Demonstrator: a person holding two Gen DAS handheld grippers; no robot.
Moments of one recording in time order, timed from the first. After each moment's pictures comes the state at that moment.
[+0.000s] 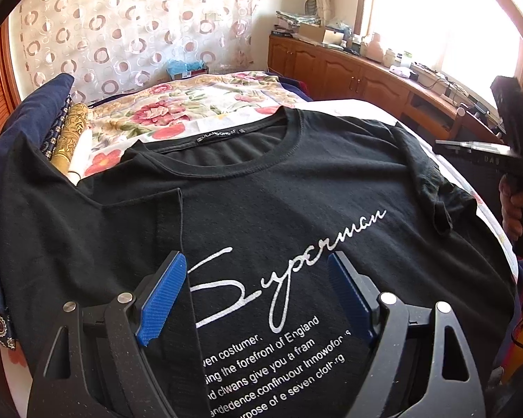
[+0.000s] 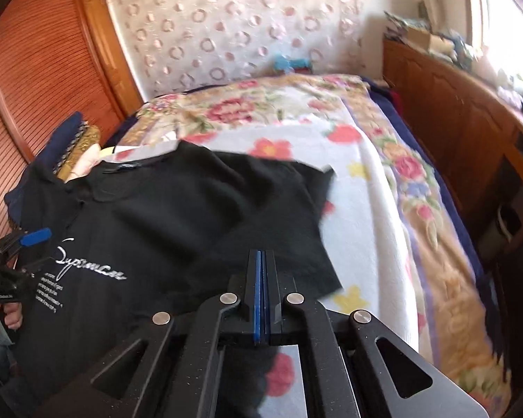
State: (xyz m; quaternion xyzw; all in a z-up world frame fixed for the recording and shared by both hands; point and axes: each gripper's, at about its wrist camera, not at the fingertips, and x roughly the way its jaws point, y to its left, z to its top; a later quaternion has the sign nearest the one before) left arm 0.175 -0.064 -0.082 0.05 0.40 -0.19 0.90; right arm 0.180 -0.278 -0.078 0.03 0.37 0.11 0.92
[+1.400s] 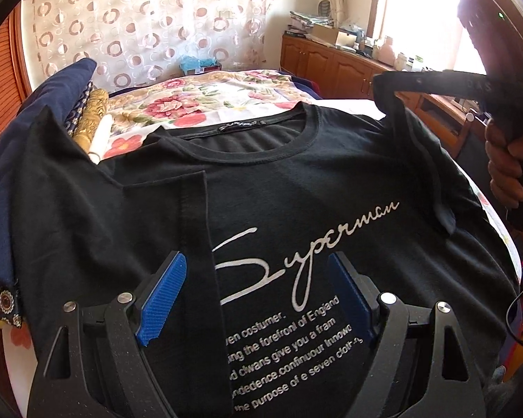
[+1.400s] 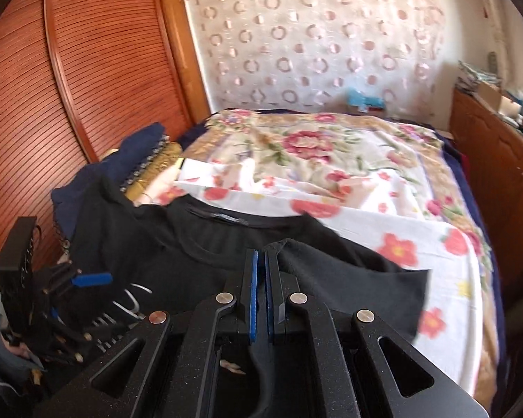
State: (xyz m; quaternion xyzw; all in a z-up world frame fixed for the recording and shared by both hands) left arm 0.165 -0.043 -0.086 0.03 0.40 -0.17 0.90; right arm 0.222 -0.191 -0.054 -0.02 0.32 0.23 0.92
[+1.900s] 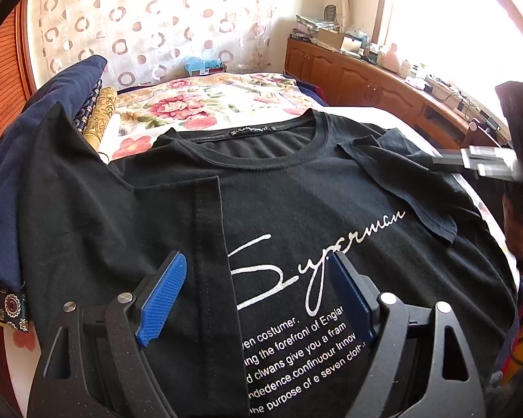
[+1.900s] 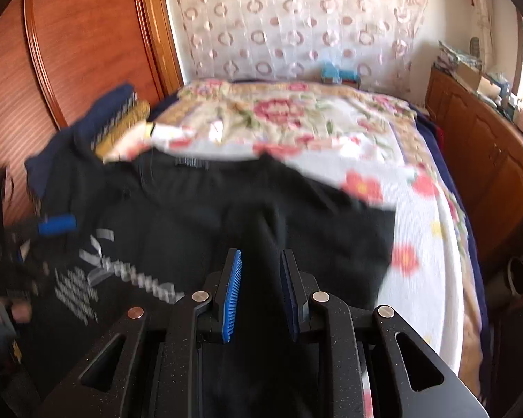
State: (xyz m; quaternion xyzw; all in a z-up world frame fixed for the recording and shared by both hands) left arm 0.170 -0.033 -0.082 0.02 0.40 -0.16 0.90; right arm 0.211 -0.202 -0.094 -0.04 0.38 0.17 0.91
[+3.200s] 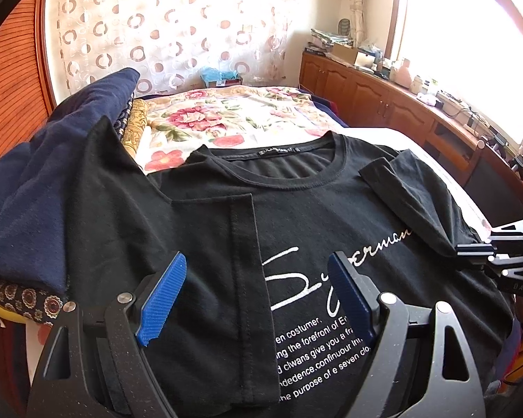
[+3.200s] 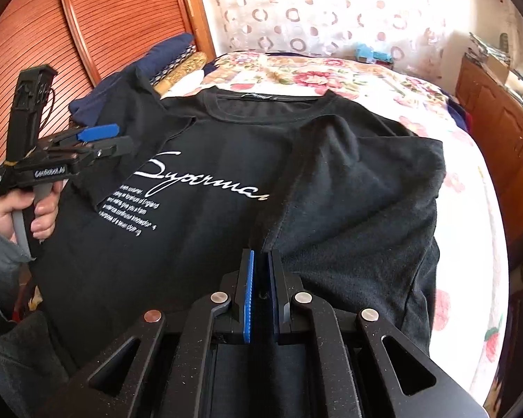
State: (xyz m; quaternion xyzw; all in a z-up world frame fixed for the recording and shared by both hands) left arm 0.166 -0.010 -0.063 0.01 0.38 -0.13 0.92; right arm 0.142 -0.188 -0.113 -0.06 0.41 0.24 0.88
